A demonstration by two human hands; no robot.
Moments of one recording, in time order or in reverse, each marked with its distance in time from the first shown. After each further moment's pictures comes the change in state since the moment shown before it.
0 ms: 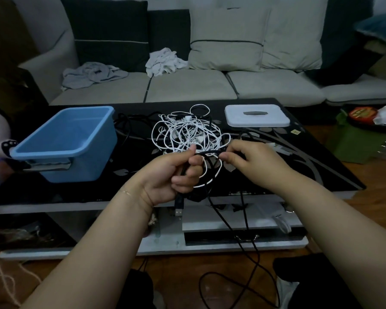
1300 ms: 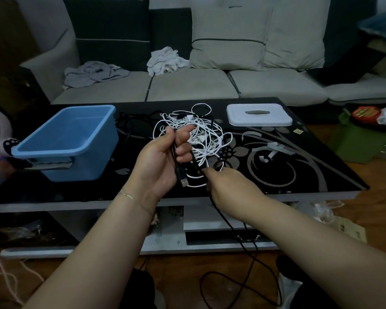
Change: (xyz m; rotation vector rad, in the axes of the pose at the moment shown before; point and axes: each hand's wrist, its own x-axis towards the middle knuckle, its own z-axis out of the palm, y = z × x) left_hand 0.002 0.006 0.012 -0.208 0.276 0.516; right_hand -0.016 -0.026 0.060 -0.281 -0.179 -0.083
